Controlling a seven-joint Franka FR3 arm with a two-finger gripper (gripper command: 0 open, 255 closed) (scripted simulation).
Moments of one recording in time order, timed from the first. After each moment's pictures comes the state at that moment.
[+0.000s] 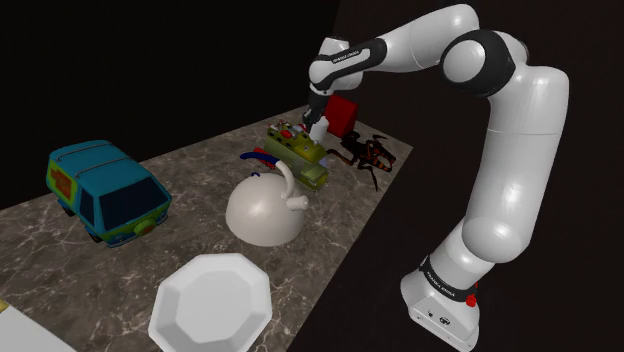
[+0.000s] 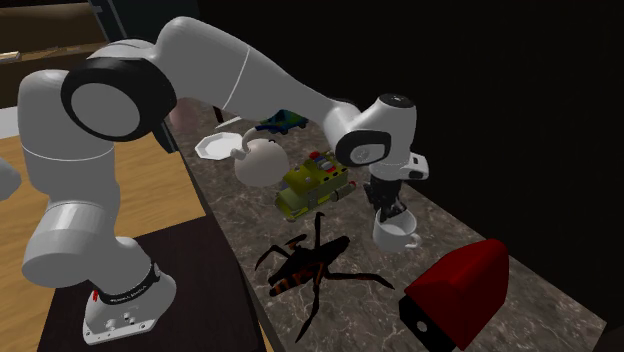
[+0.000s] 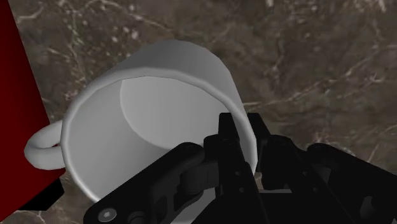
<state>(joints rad) -0.09 0.41 -0.13 -1.76 0.03 2.25 -0.38</state>
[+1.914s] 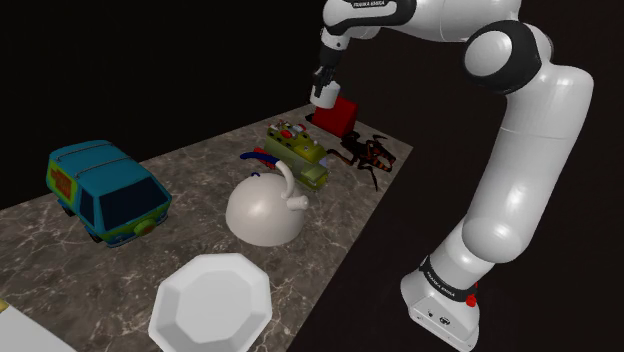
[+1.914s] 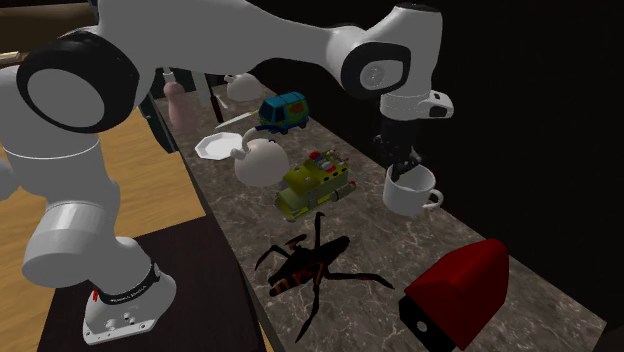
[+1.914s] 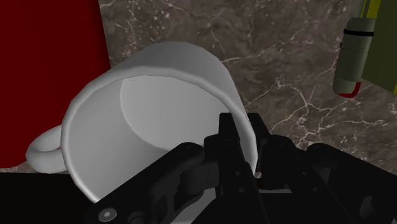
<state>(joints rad) -0.09 0.30 -0.14 -1.52 0.02 1.90 -0.37</state>
